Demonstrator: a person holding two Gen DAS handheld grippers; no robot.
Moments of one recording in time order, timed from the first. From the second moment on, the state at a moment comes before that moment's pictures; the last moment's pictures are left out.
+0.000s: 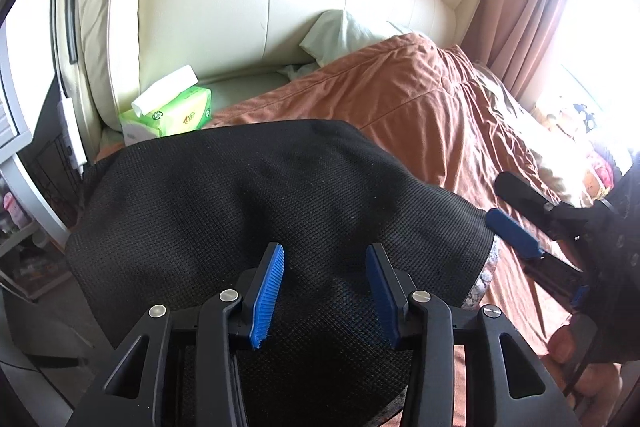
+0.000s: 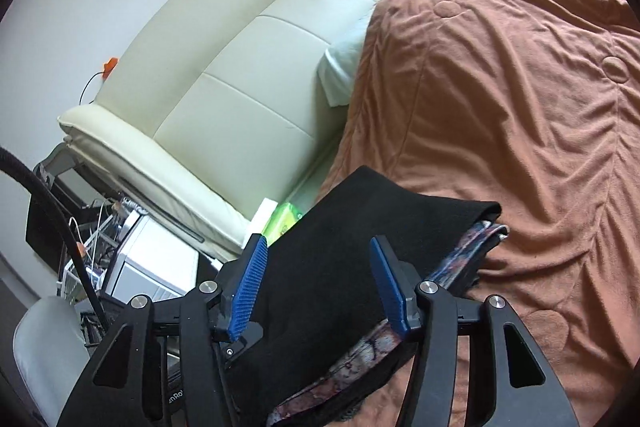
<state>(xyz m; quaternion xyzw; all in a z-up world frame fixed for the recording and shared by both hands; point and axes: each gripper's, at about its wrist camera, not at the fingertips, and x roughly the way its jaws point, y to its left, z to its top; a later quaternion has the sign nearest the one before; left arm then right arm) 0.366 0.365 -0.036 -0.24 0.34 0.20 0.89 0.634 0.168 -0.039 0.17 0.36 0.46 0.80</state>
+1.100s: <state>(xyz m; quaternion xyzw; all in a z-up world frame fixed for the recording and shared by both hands) 0.289 0.236 0.017 -0.20 0.34 0.18 0.90 0.549 -0.005 0.009 0.15 0.36 0.35 0.85</state>
